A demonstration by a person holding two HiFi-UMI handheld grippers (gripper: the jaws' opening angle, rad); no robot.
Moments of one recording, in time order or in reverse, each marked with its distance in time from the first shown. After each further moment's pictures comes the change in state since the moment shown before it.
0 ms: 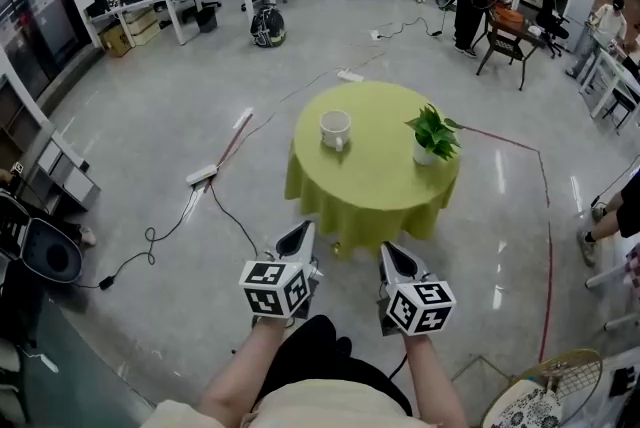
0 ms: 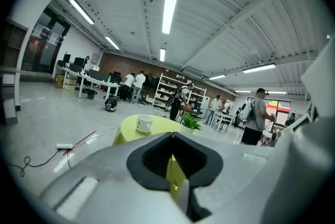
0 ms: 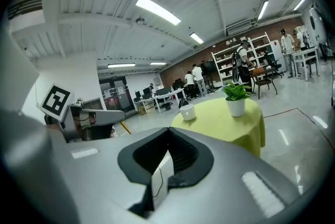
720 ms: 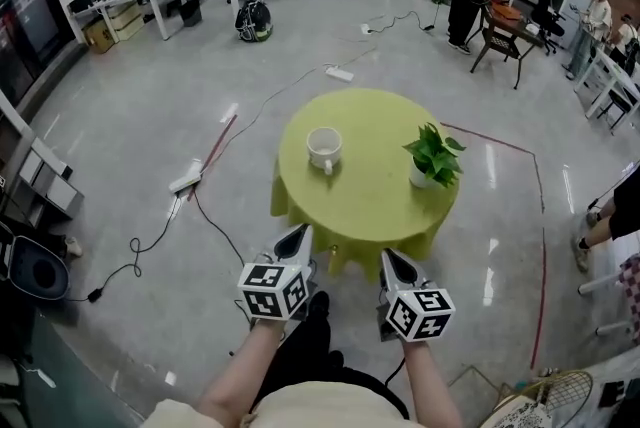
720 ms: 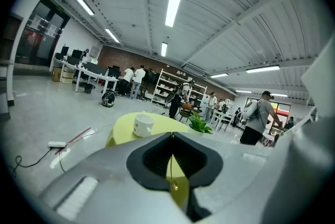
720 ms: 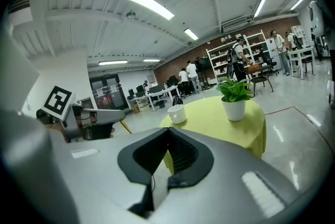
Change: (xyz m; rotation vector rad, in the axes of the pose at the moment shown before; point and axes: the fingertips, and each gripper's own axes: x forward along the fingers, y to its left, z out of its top) left arm 0.106 0.038 0.015 -0.033 0.041 -0.019; right arm 0.079 -0.062 0.023 0.024 0.033 -0.058
